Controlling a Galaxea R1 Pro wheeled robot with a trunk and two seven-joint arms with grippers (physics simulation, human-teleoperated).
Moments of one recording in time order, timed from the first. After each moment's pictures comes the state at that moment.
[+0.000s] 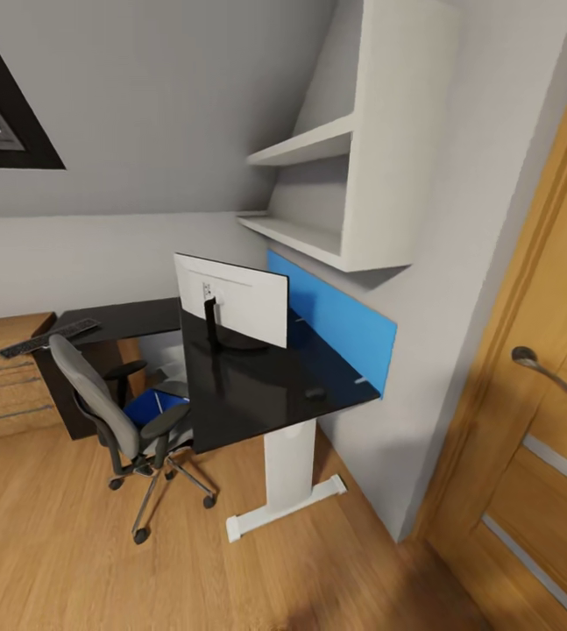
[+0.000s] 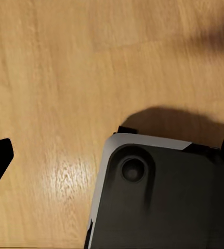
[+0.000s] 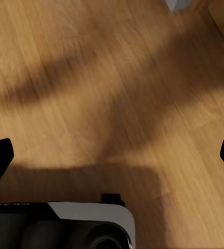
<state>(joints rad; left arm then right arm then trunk) -0.01 0.04 0.03 -0.08 0.17 -0.43 0.00 -0.03 -0.01 0.00 -0.25 0.00 -0.46 -0.03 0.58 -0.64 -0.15</state>
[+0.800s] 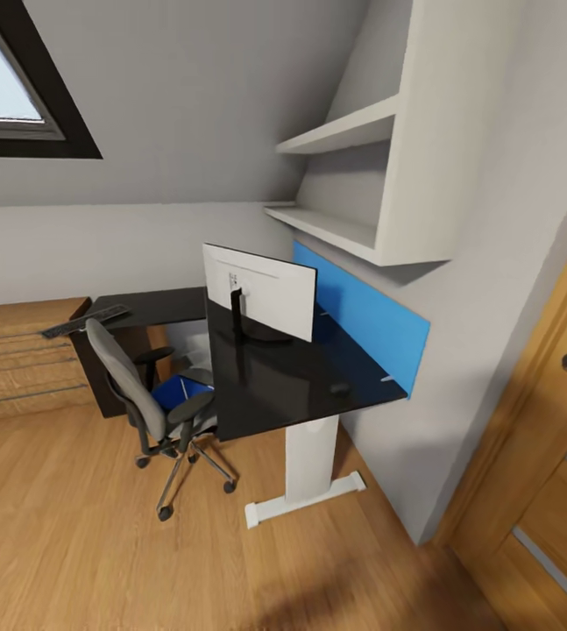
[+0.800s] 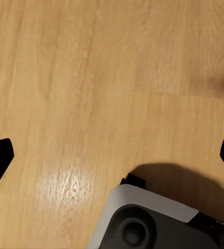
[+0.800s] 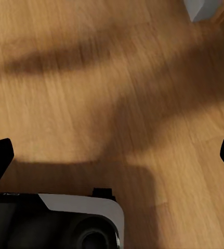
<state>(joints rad) -0.01 0.04 0.03 -0.38 0.31 -0.27 0.16 -0.03 -0.03 0.00 -0.24 0.05 -0.48 -0.03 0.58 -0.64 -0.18</state>
